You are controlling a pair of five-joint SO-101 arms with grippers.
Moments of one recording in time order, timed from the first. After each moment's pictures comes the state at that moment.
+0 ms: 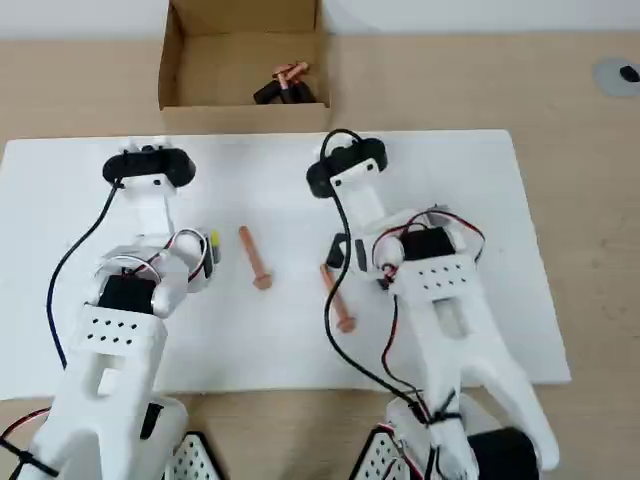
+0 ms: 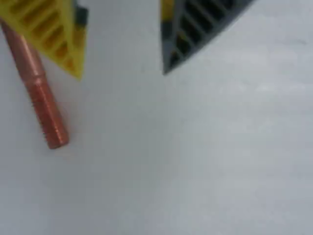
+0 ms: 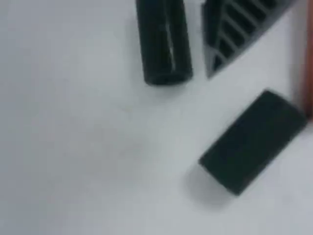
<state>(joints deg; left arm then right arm) 4.0 -46.0 60.4 44.4 1.1 -15.0 -26.7 47.8 54.0 6.7</state>
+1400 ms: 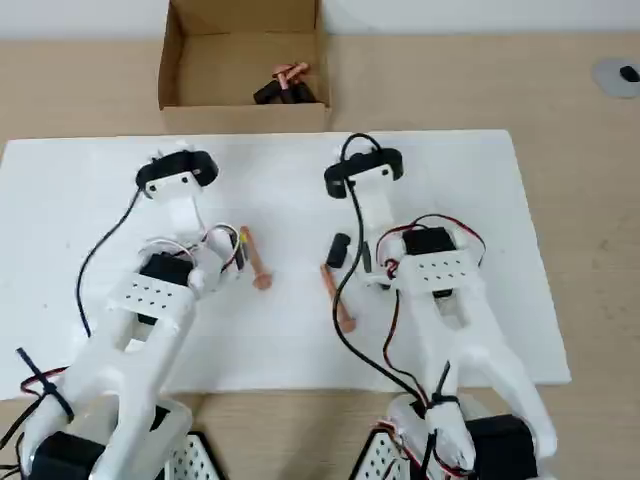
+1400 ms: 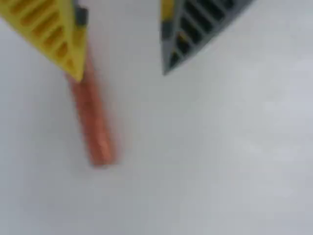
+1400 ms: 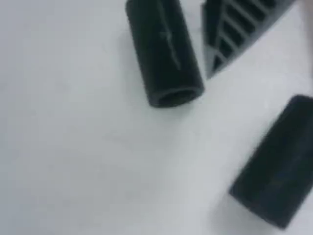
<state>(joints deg) 12.5 -28.8 58.4 35.5 14.9 -12.6 -24.0 49.9 53.8 0.6</state>
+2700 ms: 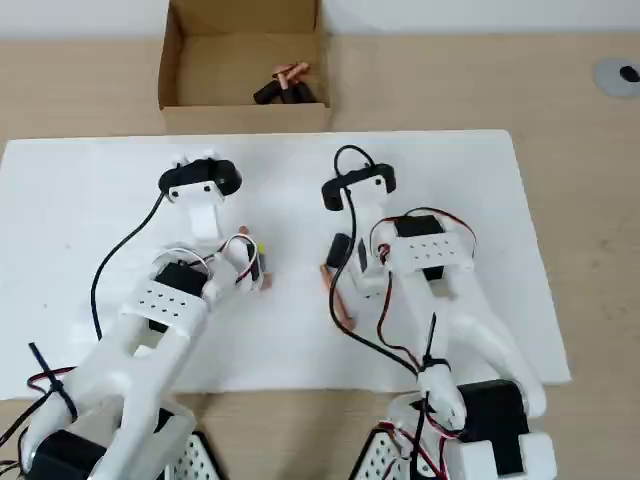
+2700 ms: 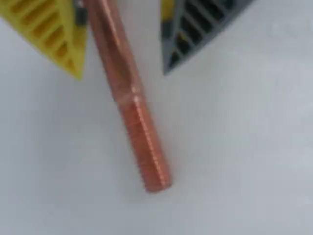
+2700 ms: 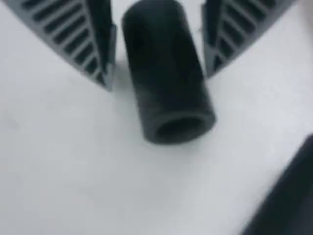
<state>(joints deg) 16.1 -28.8 60.7 32.4 14.2 -12.6 -13.7 46.5 59.0 0.8</state>
